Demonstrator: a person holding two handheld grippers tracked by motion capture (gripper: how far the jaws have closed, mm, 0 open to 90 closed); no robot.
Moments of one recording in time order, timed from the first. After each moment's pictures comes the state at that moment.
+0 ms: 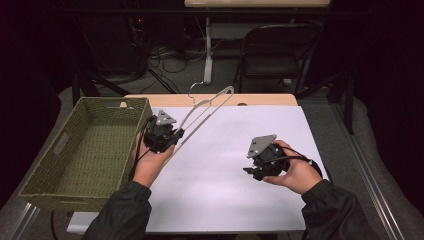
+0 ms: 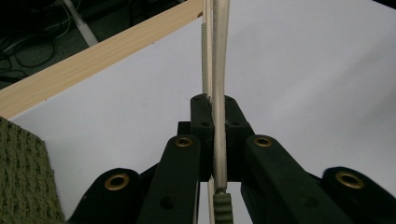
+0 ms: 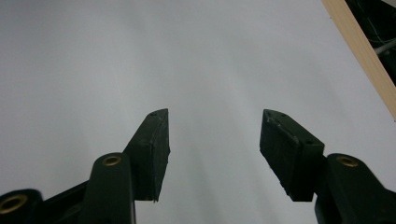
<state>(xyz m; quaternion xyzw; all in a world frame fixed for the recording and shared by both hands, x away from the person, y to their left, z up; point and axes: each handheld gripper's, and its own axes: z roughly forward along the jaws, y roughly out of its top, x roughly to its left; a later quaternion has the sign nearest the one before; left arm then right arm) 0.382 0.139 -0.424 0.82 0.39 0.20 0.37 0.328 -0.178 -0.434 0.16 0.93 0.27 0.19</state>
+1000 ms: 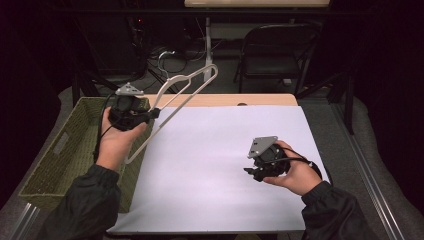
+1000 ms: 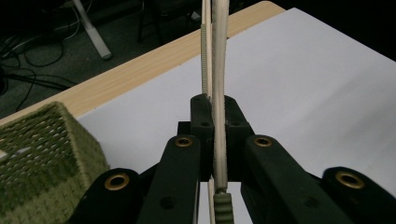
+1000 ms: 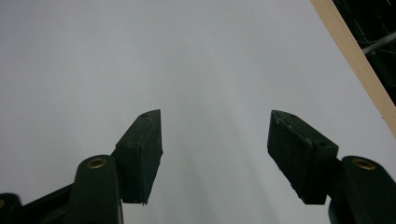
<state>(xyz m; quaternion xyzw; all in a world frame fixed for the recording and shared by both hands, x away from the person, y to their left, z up) 0.386 0.199 -0.346 0.81 0.40 0.19 0.39 0.328 -0.180 -0.438 0.16 0.93 0.27 0.21</state>
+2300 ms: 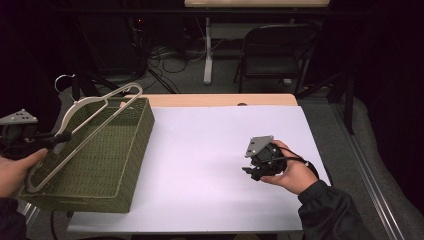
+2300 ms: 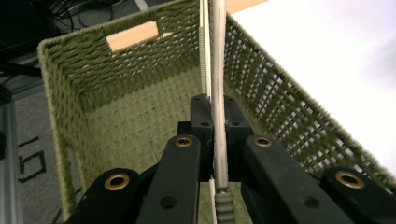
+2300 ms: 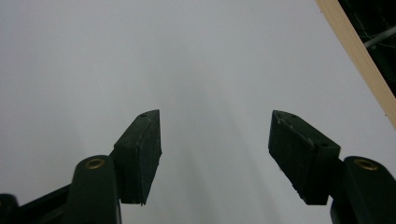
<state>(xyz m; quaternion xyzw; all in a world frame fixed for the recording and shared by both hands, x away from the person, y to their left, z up) 0.332 0.421 -0.374 0.79 0.45 0.20 0.36 0.334 -0.175 -0.444 0.17 0.93 0.27 0.21</state>
